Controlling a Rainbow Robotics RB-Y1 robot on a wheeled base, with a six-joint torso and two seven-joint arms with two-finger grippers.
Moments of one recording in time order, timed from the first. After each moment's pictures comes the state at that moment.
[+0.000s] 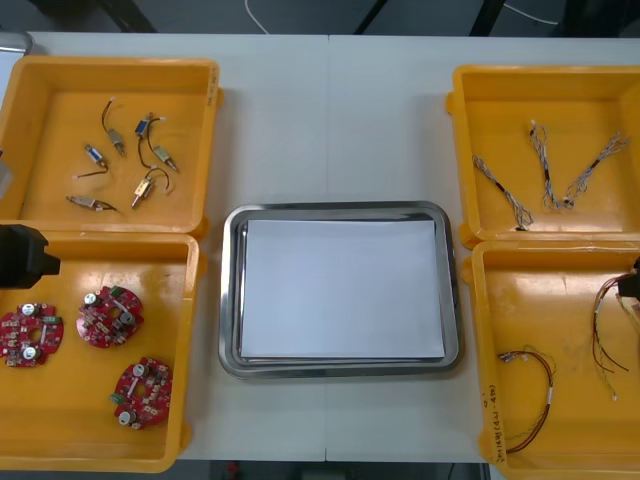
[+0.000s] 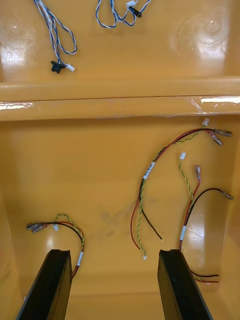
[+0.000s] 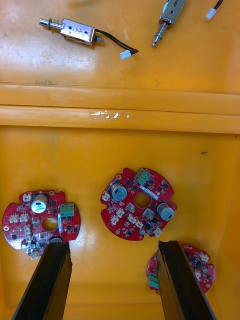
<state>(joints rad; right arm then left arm) -0.06 -0.70 -0.38 -2.32 -0.79 1.92 1.29 -0.14 0.64 0.37 -2.25 0.74 1.91 -1.32</state>
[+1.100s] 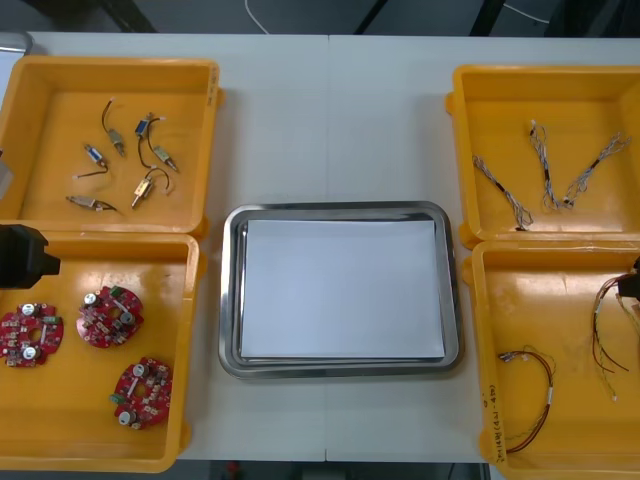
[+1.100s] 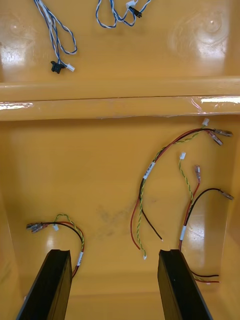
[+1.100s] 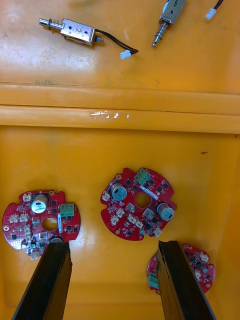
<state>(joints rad) -0.06 -0.70 -0.38 -2.32 -0.79 1.92 1.29 -0.14 0.64 0.37 -2.25 0.74 1.91 -1.32</state>
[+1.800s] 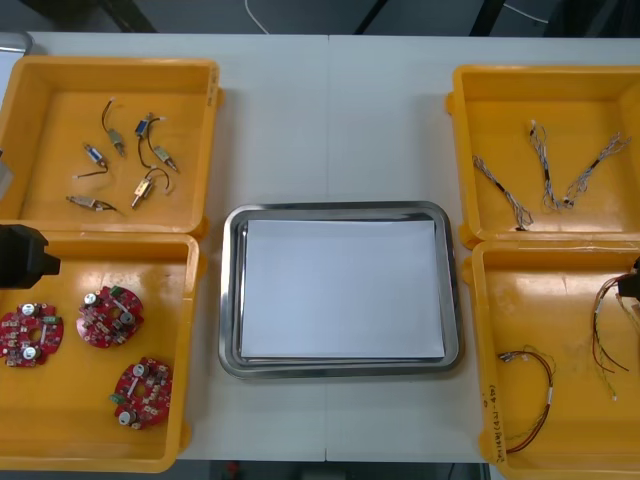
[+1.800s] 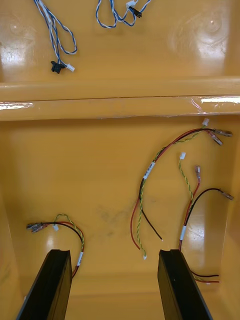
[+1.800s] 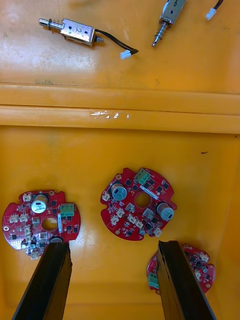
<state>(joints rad) -0.06 -0.70 -0.38 -2.32 -0.79 1.92 1.29 -0.14 0.64 0.37 -2.25 0.74 1.91 -1.32</state>
